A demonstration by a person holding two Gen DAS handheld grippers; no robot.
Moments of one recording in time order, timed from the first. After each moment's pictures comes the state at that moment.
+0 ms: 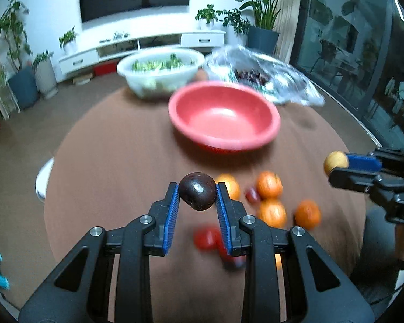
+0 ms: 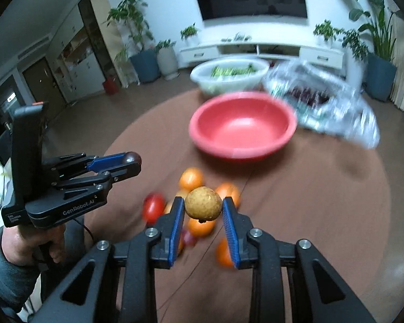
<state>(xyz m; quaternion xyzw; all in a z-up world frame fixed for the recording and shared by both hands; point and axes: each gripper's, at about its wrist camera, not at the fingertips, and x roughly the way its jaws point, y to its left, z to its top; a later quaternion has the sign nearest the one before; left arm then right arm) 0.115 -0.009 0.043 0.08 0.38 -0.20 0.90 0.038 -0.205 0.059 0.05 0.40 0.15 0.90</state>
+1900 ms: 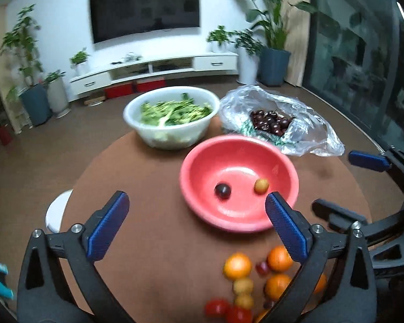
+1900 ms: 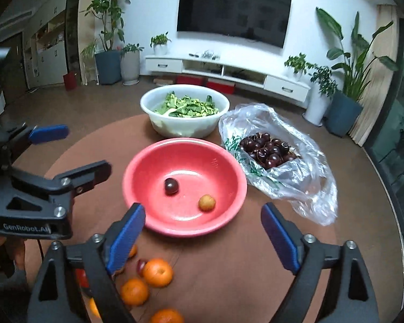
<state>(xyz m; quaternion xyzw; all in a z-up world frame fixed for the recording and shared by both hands) 0.158 -0.026 0.087 0.07 0.34 -0.16 0.93 0.098 -0.198 0.087 -0.06 0.37 0.03 0.93</state>
